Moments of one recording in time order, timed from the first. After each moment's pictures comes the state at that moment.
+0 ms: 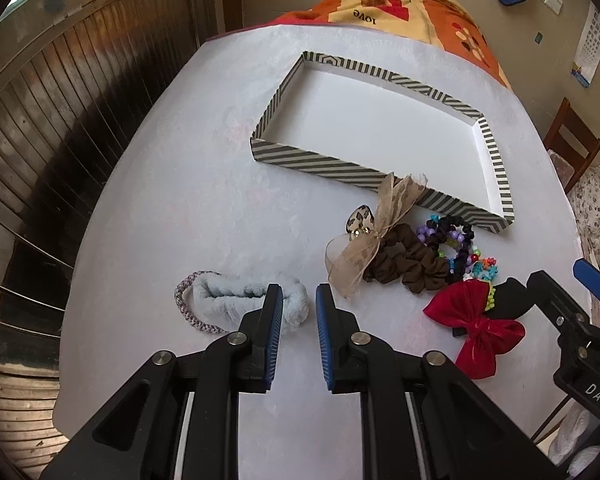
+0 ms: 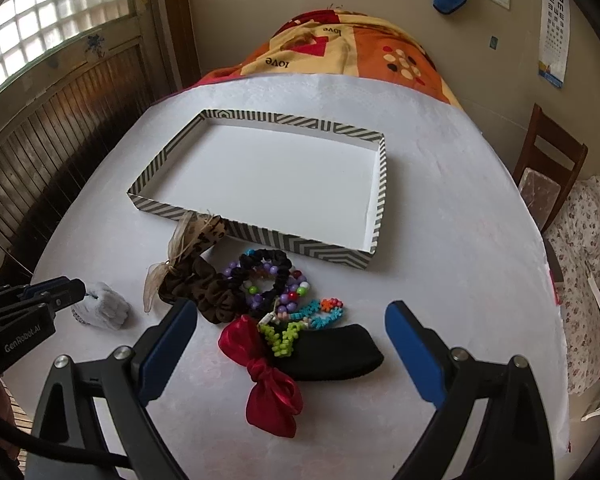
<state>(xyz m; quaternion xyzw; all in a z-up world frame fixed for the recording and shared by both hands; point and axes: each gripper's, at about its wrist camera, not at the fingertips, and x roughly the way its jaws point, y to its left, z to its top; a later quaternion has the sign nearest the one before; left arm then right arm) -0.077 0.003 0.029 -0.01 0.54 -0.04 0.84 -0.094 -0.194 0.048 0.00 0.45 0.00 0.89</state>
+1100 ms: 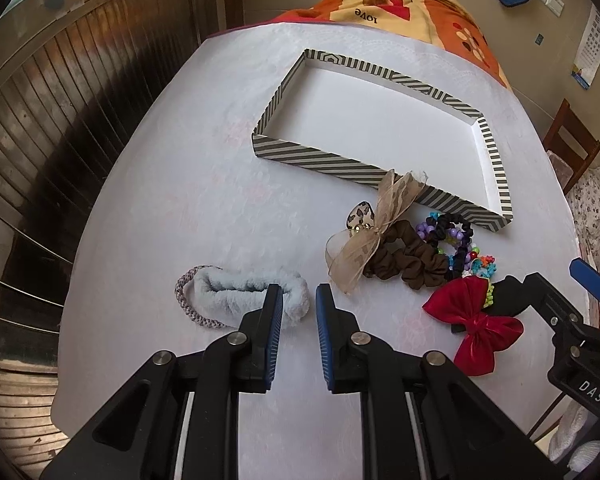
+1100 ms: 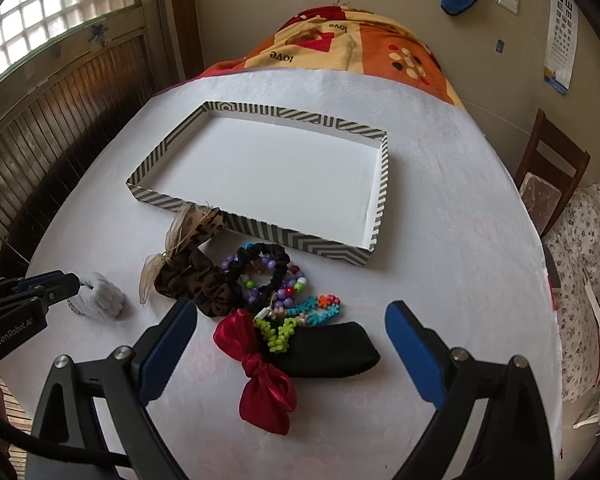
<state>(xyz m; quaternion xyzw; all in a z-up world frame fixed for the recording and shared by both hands) -0.079 0.009 0.030 -0.02 0.54 -0.04 0.84 -0.092 -0.193 0.046 -0.01 0.46 0.00 0.89</state>
